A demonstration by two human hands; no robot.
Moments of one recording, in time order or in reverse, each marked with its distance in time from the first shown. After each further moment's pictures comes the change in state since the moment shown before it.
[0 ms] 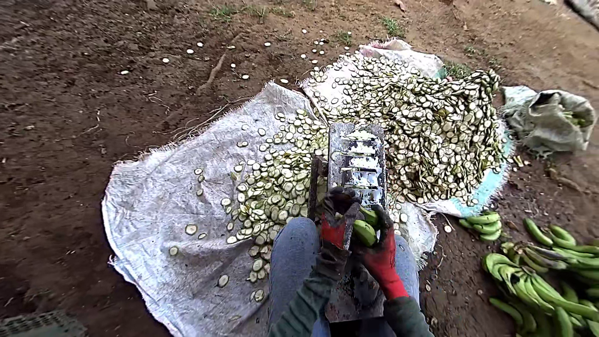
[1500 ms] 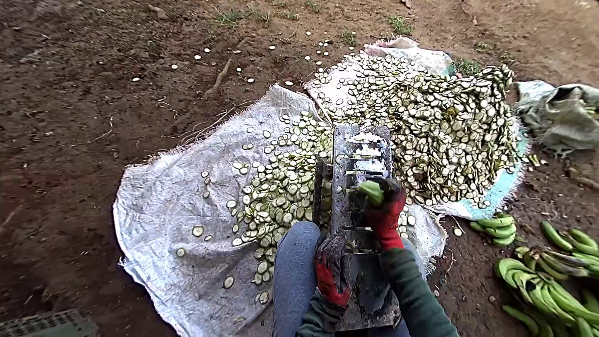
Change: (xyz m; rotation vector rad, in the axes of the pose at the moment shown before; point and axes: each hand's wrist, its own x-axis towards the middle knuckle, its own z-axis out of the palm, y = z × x) left_hand -0.077 -0.070 -0.069 0.871 0.091 0.560; right_hand 0.086 0.050 0.030 -0.384 0.204 -0.181
